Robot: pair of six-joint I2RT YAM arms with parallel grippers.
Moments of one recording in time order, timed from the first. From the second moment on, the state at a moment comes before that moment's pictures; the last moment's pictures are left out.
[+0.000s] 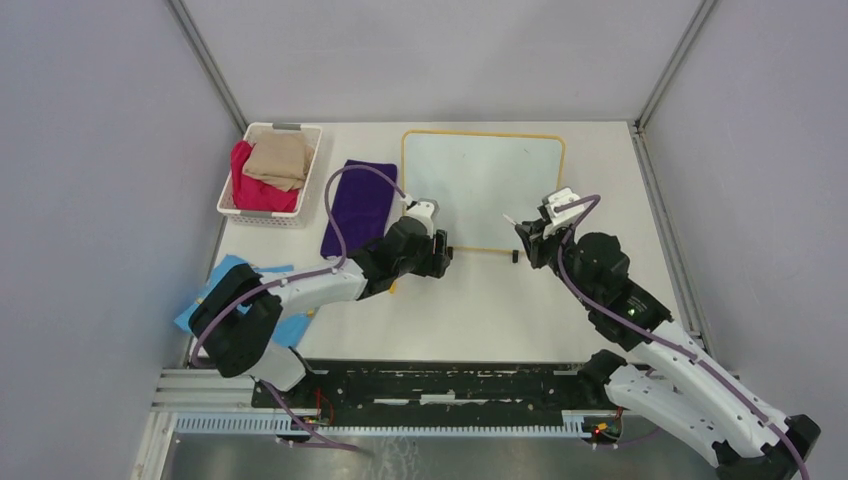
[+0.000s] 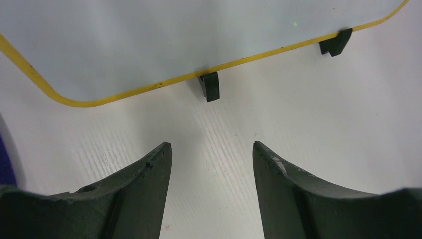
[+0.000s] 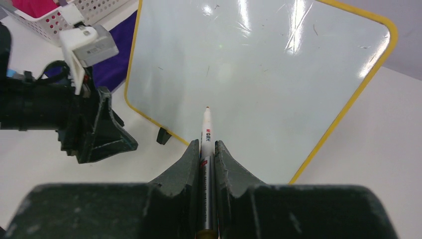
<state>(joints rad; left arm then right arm) -0.81 1.48 0.79 0.05 -0.13 -0.44 0.67 0.72 0.70 -0.16 0.20 -0.01</state>
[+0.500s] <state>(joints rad) -0.88 1.74 0.95 0.11 -0.31 -0.48 0.67 0.53 0.67 -0.10 0.19 -0.02</state>
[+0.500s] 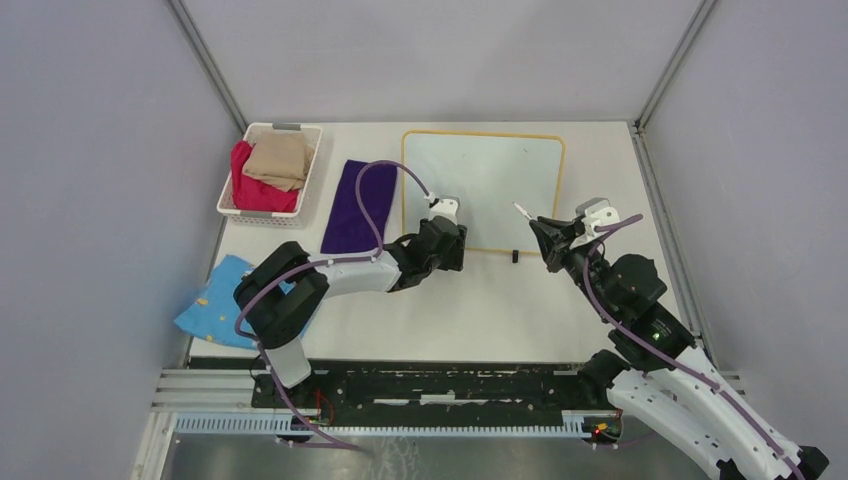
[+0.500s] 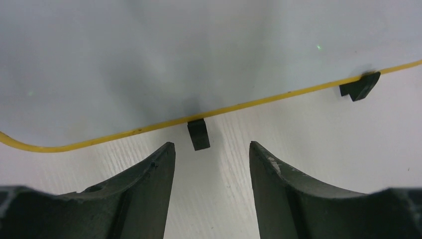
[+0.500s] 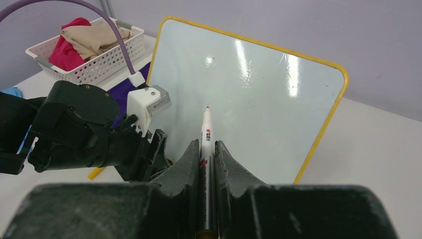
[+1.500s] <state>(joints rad) -0.95 1.86 1.04 0.03 -0.50 -0.54 0.69 0.48 0.64 -0.08 0.19 -0.02</state>
